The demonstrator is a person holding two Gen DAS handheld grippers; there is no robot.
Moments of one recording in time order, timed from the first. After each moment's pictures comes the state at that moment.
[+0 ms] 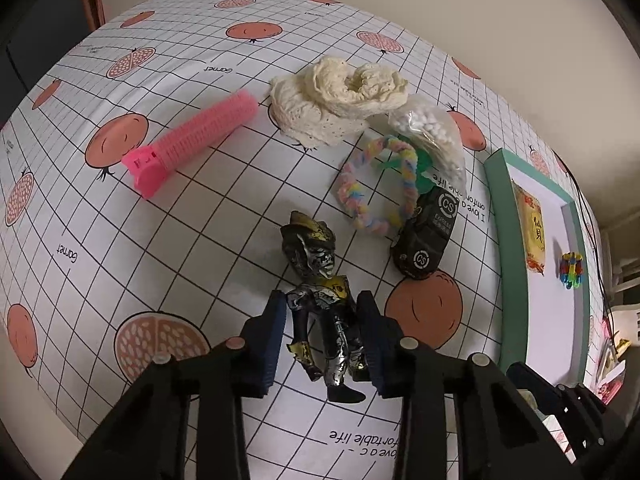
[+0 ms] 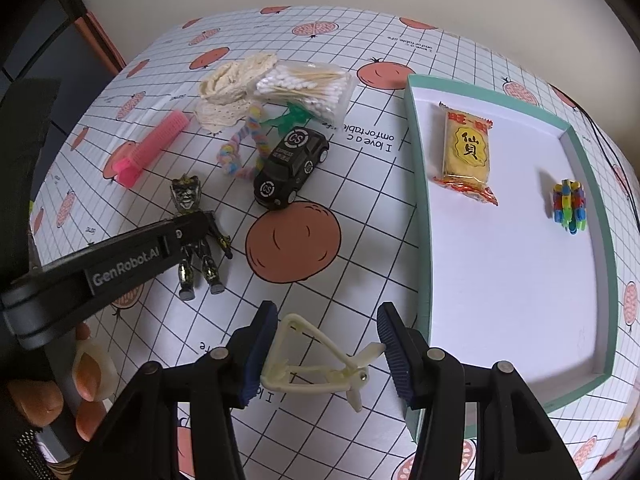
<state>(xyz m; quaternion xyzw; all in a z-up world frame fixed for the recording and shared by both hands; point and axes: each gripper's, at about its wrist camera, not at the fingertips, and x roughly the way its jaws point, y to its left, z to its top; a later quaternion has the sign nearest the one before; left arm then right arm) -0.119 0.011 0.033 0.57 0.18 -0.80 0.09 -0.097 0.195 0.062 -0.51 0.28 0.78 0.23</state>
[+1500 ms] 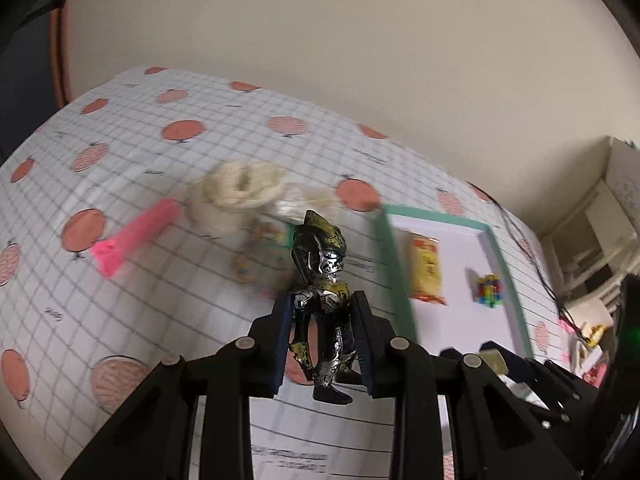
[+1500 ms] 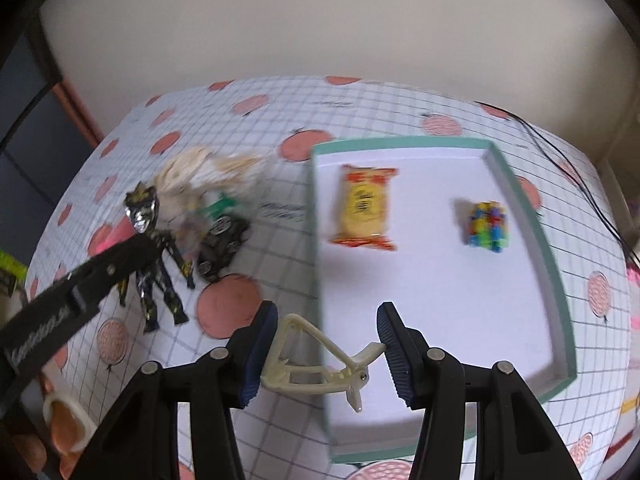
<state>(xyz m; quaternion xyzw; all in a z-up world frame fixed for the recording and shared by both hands) -0.112 0.064 0.106 0.45 0.15 -0.88 -0.01 -0.032 0.249 0.091 -0.40 0.30 0.80 0.33</state>
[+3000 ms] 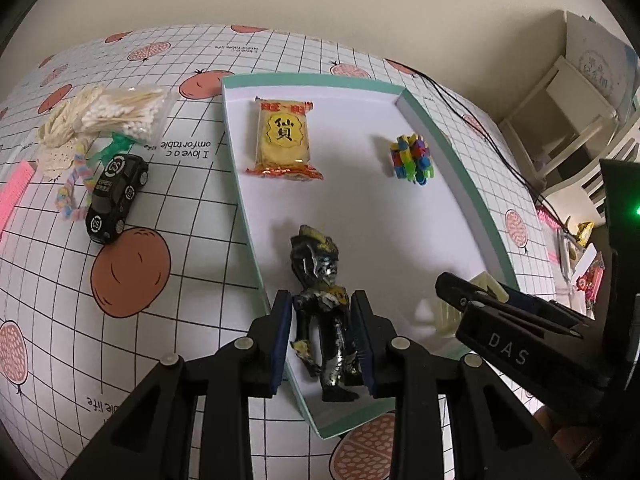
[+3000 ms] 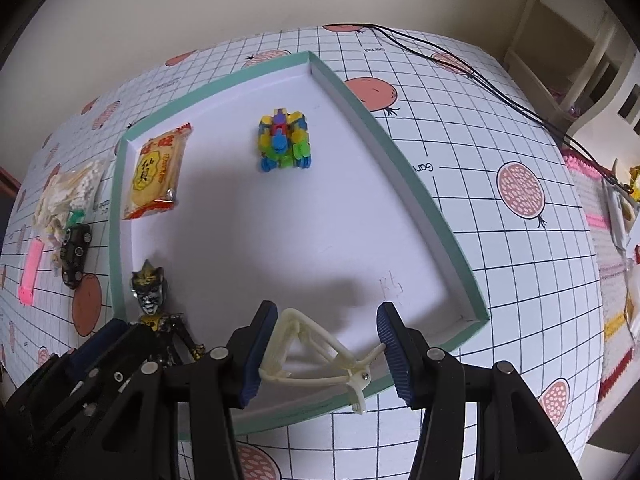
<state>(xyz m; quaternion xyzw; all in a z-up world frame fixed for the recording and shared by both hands) -0.111 0.196 0.048 0.55 0.07 -0.82 -0.13 0.067 0.302 0.031 -0.43 0.38 0.70 0.42</state>
